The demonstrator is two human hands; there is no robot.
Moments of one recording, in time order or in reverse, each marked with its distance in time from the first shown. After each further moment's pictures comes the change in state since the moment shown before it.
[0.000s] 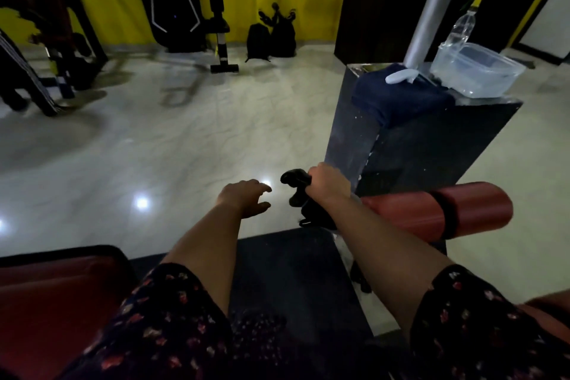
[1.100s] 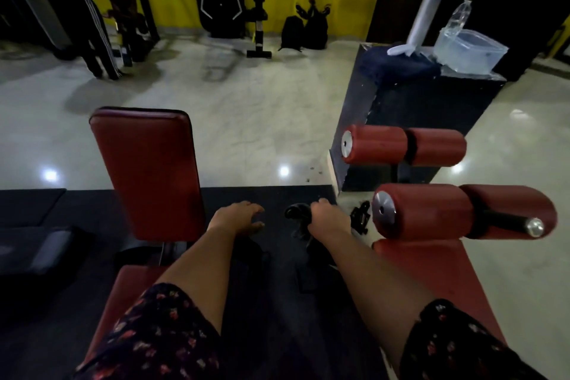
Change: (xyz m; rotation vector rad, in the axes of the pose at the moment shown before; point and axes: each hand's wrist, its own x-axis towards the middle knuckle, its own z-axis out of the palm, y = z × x) left_hand -0.354 0.147 0.144 -0.194 -0.094 -0.205; right_hand -0.404 0.060 0.050 -0.167 -0.189 -0.152
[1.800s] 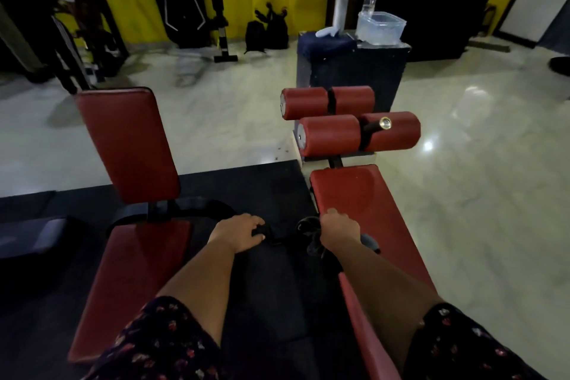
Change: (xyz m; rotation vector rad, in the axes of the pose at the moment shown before) left_hand -0.265 0.204 0.125 0.003 0.003 0.123; right_hand -0.342 0.156 0.052 -0.003 -0.061 0.132
